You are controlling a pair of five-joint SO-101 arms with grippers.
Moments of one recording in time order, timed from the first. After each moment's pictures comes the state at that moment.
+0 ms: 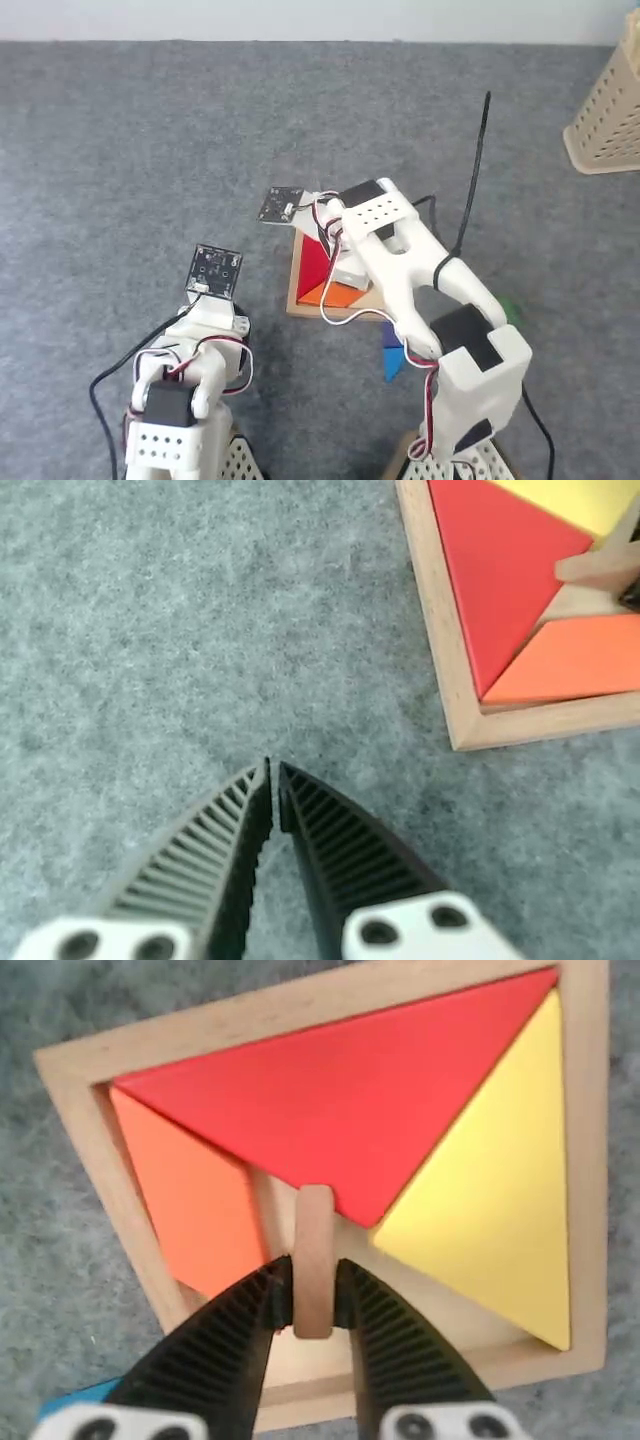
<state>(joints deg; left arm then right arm) 0.1 -103.4 97.6 72.0 -0.7 -31.3 15.7 11.5 69.2 44.9</state>
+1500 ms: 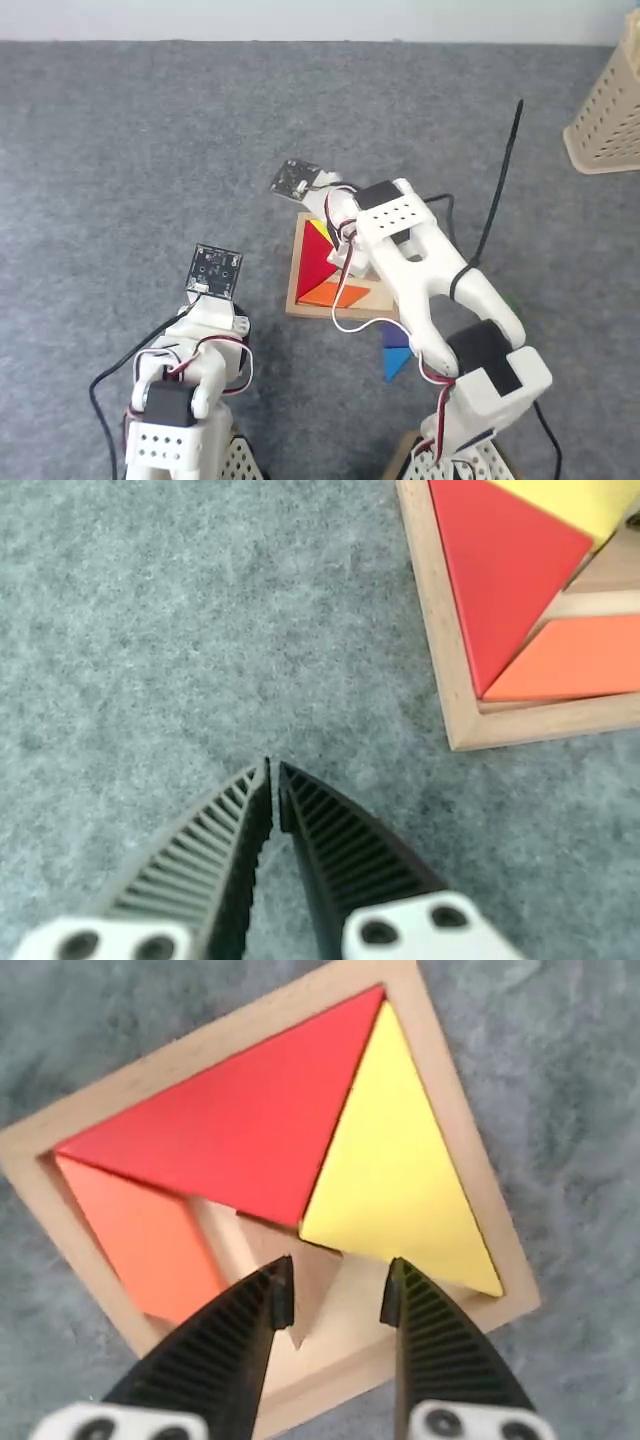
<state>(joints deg) 0.1 -103.4 97.6 72.0 -0.7 -29.3 8.1 16.4 62.9 32.8</state>
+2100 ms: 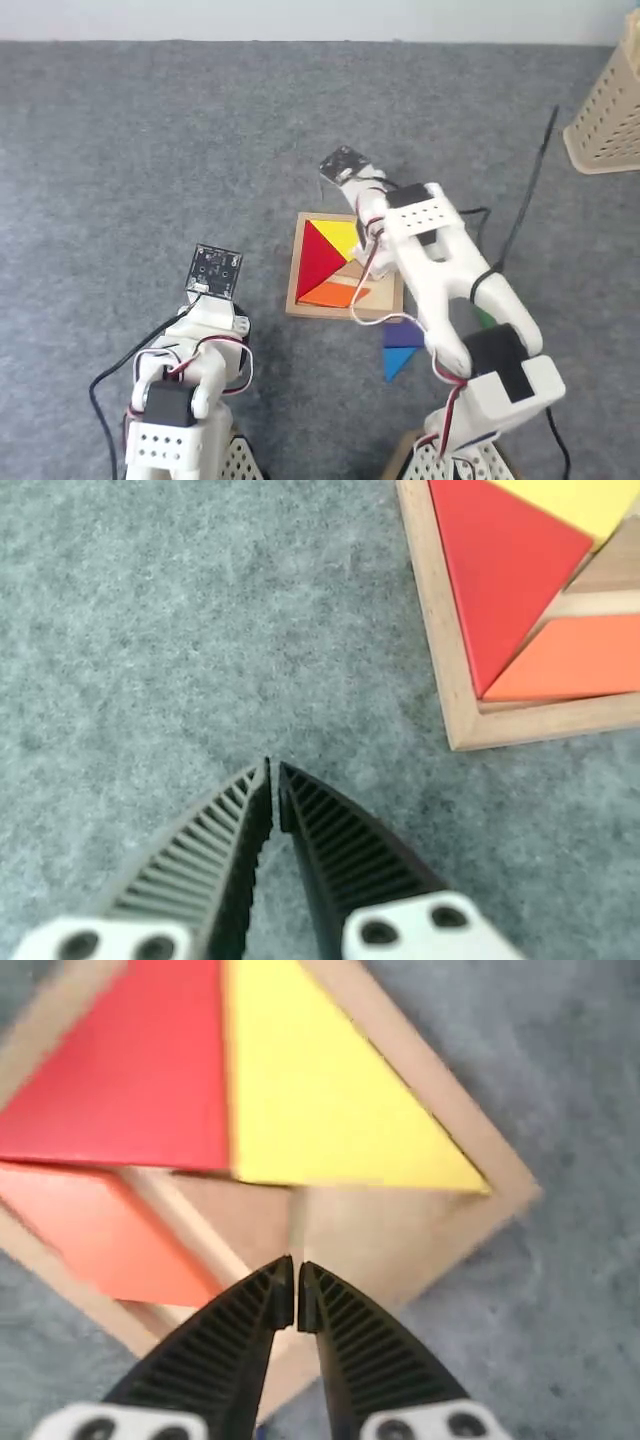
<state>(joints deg) 0.1 -103.4 97.6 72.0 -0.7 -25.1 5.6 21.5 62.4 23.4</state>
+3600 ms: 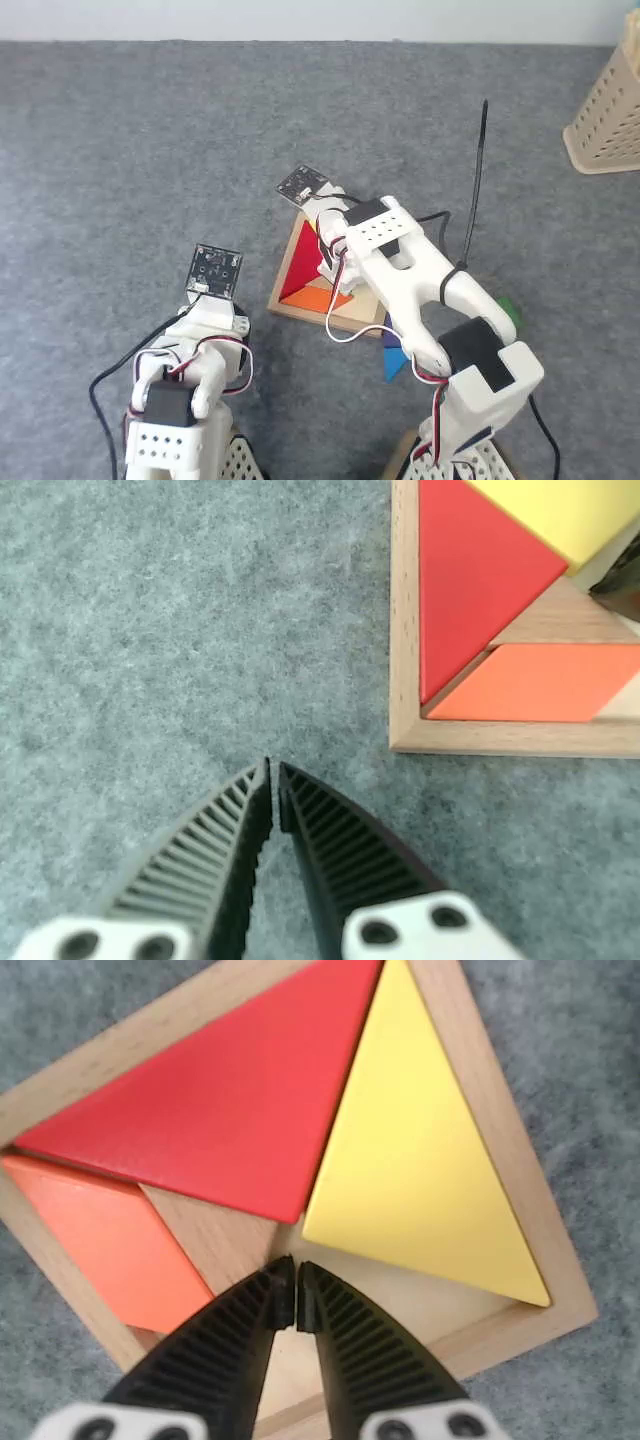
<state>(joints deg) 0.1 -103.4 97.6 72.0 -0.7 -32.1 10.0 21.5 58.7 18.4</state>
